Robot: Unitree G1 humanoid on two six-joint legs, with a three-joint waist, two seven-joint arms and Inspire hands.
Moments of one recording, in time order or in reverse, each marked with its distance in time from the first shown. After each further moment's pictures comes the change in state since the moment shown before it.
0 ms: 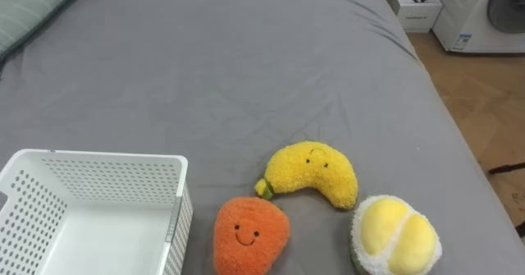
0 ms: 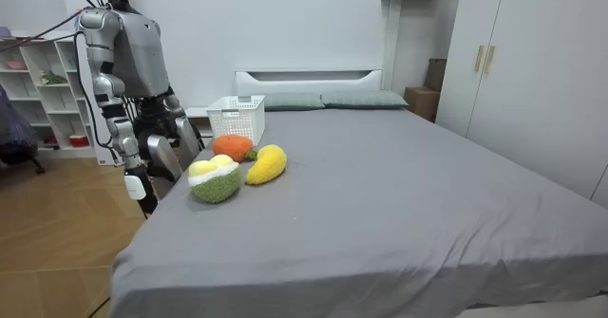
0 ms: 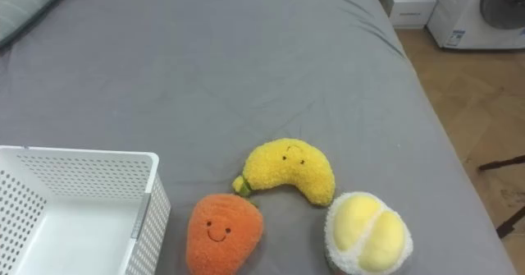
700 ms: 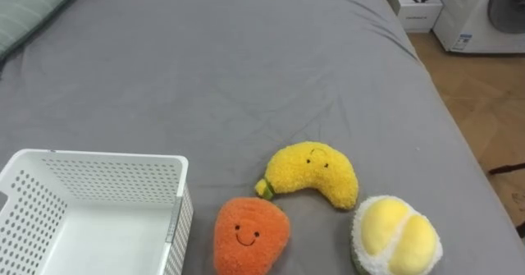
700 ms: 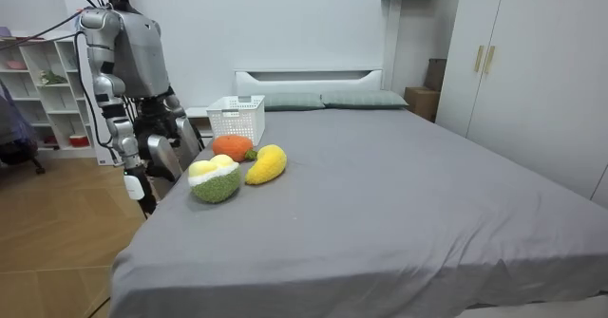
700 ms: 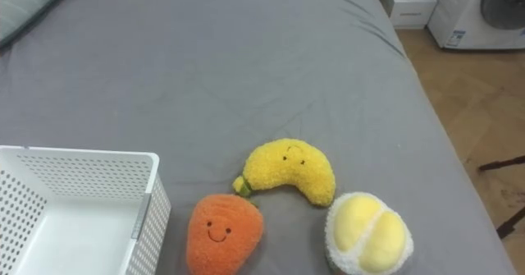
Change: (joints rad) left arm 0.003 0.000 0.001 0.000 -0.001 0.009 0.010; right arm 0.007 0.001 0.001 0.007 0.075 0.010 -0.001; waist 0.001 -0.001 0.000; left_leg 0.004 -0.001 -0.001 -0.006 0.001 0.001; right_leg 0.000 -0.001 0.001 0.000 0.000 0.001
